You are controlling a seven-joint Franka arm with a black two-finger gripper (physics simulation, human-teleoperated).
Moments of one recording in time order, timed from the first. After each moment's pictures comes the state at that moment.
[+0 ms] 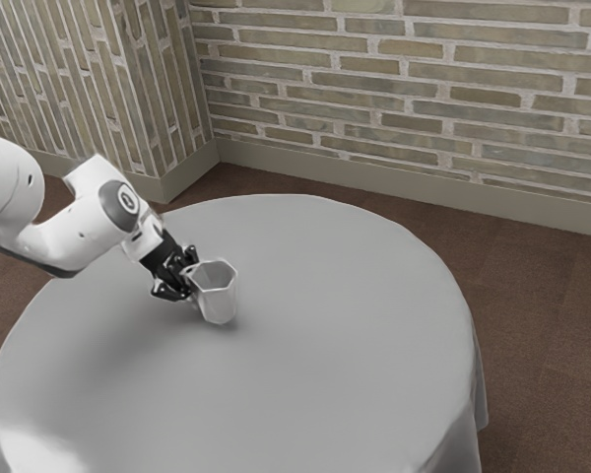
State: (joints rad) arm 0.17 0.37 0.05 -2.00 -0.69 2.32 2.16
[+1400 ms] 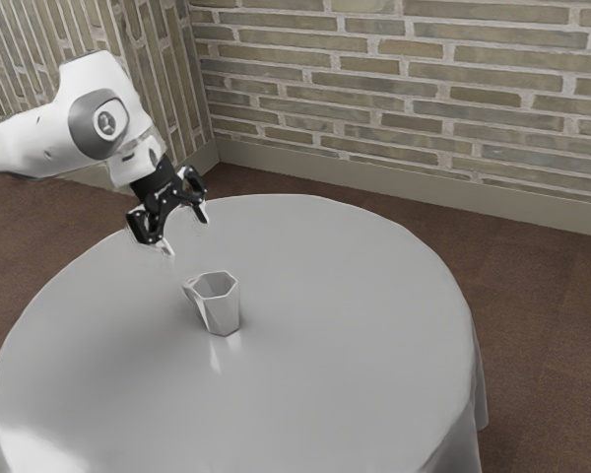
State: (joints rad) arm 0.15 0.05 -0.03 -1.96 -0.32 2.05 1.96
